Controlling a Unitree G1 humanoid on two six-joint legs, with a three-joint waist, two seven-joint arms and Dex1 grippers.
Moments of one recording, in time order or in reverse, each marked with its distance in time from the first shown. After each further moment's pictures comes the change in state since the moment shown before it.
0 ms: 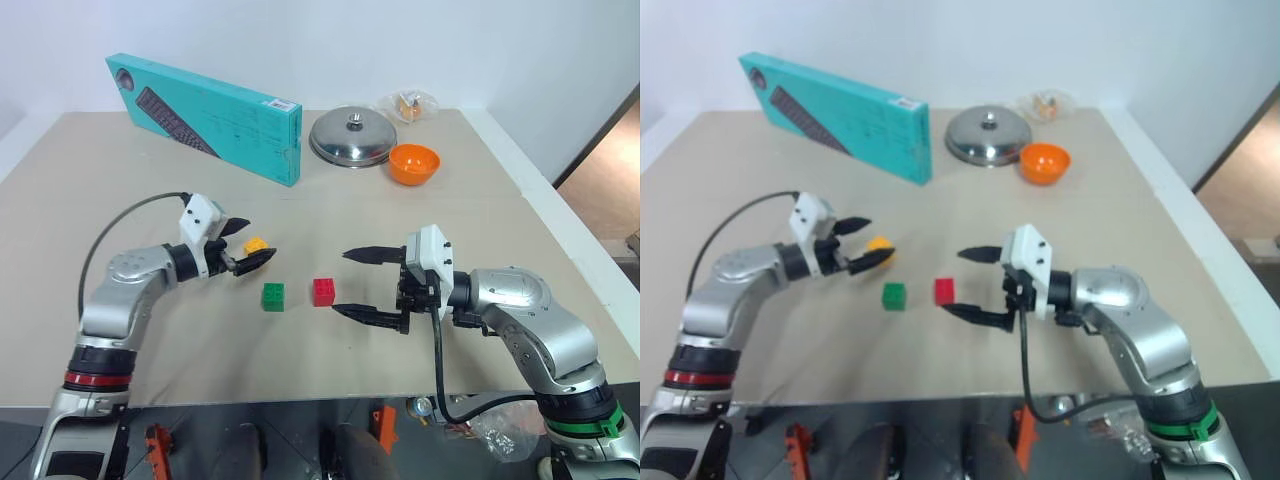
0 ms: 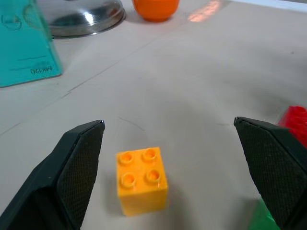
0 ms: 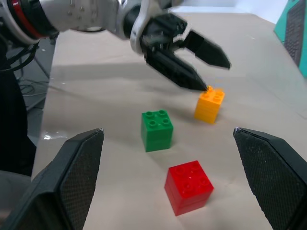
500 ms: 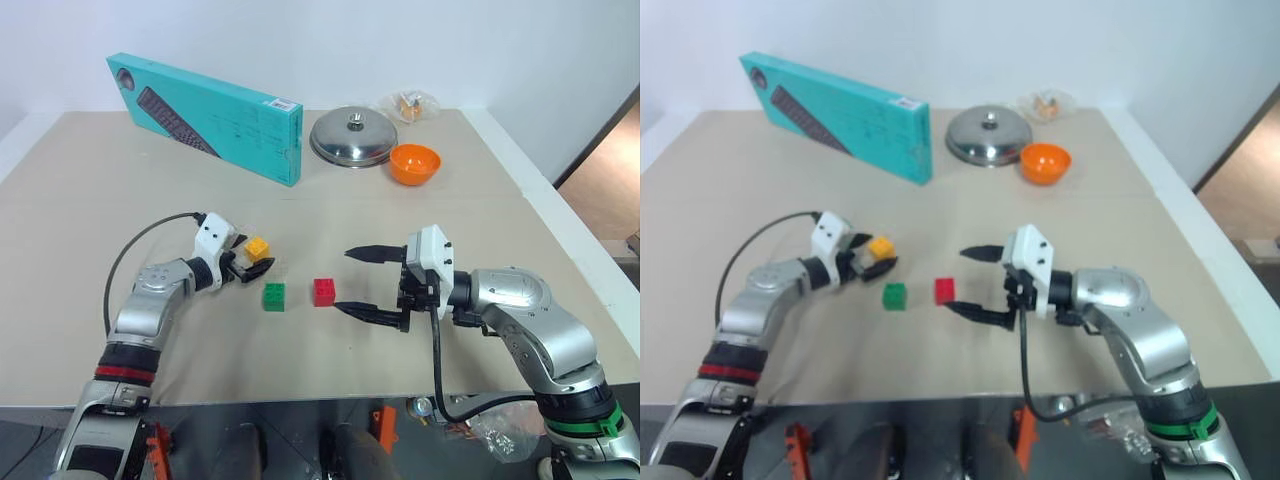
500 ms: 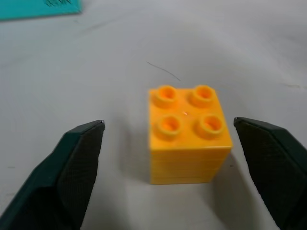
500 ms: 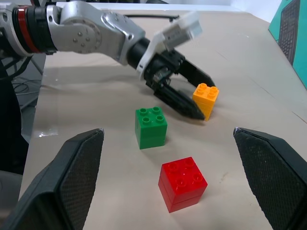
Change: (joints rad) left arm -0.039 -0.061 -0.066 0.232 0.104 -0.096 0.071; right arm 0.012 0.000 0.000 0.009 -0.009 -0.014 -0.008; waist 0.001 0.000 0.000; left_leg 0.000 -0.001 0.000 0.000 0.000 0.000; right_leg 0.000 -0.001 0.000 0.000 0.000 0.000
